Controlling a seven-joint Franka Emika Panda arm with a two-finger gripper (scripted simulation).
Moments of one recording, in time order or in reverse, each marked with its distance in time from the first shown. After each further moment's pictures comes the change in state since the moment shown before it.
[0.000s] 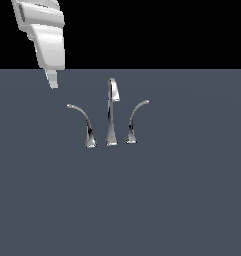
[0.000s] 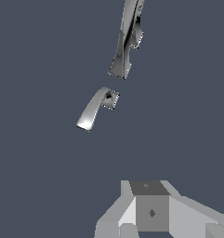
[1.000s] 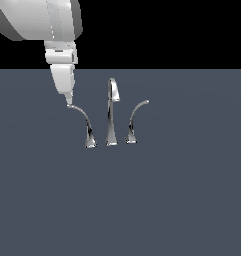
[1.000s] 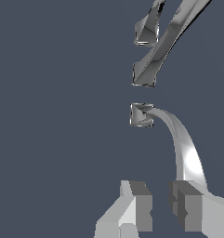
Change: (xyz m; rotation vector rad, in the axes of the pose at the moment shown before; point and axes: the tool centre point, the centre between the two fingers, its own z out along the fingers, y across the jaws) arm 0.056 -0.084 0.063 0.014 0.025 0.319
